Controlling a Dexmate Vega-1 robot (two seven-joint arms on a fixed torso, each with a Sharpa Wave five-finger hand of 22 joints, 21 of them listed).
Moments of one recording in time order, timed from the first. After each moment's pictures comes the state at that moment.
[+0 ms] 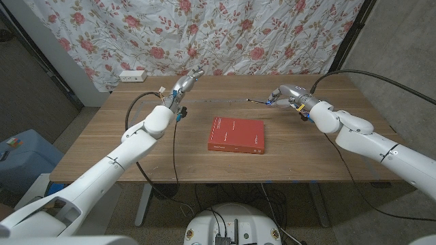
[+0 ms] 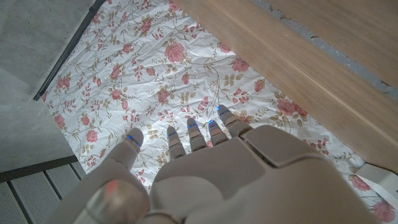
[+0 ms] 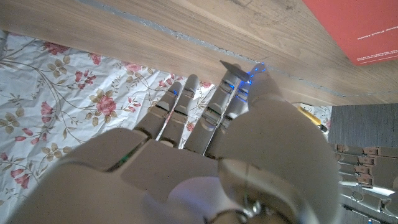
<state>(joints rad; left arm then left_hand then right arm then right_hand) 0.83 0.63 0.44 -1.69 -0.14 -0.05 0.24 0.02 0.07 0.66 0.05 0.20 0.07 -0.22 0.18 0.17 0.09 -0.09 0.19 0.17 -0.05 -0.03 0.18 0.17 0.05 -0.03 0.19 0.17 -0.76 -0.94 -0.59 -1.78 -0.42 -0.10 -0.06 1.07 0.10 0.20 -0.15 0.17 1.06 -0.22 0.43 0.20 1.18 -0.22 0.20 0.20 0.53 -0.05 0.42 0.25 0.46 -0.04 0.19 0.17</state>
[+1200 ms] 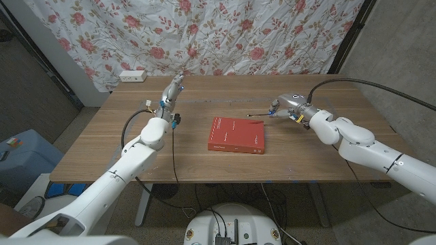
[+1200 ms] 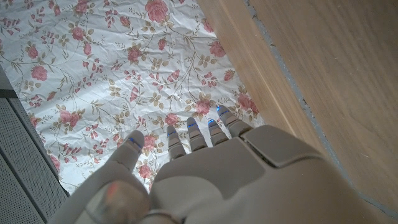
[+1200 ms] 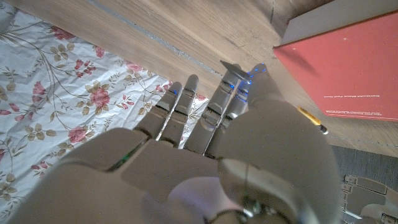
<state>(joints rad) 0.93 0.56 0.36 -1.64 -0.33 -0.12 0.36 0.00 0.07 0.65 0.08 0.20 0.08 -0.22 0.18 0.17 0.09 -0.10 0.19 0.17 -0.04 -0.04 0.18 0.17 0.06 -0.04 0.19 0.17 -0.83 -0.97 -0.60 -1.85 -0.62 -0.15 -0.03 1.07 0.10 0.20 -0.15 0.17 1.06 -0.22 0.43 0.20 1.18 -0.22 0.20 0.20 0.53 -0.05 0.42 0.24 0.46 -0.05 0.19 0.17</state>
